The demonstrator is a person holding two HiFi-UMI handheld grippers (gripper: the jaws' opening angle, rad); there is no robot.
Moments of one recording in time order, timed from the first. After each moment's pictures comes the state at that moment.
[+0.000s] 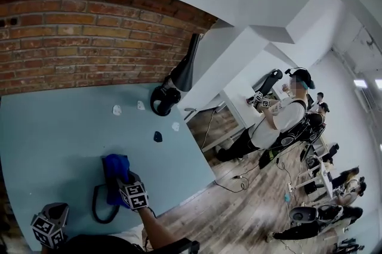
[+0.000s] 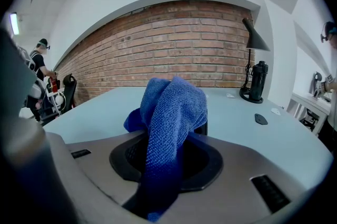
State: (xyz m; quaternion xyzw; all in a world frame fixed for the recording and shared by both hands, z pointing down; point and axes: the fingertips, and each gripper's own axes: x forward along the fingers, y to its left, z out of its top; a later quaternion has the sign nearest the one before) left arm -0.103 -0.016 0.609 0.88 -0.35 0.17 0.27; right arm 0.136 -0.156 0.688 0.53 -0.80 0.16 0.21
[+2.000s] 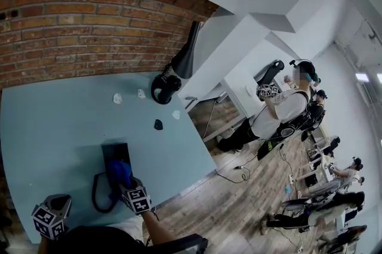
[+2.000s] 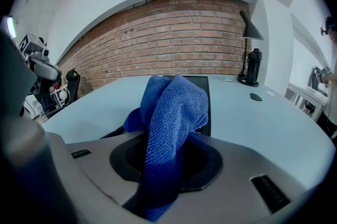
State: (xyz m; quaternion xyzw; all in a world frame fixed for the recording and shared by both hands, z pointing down) left arm -0.093 -0.007 0.620 0.89 -0.32 0.18 0.26; right arm 0.135 -0.081 0.726 0.52 -0.80 0.20 0.23
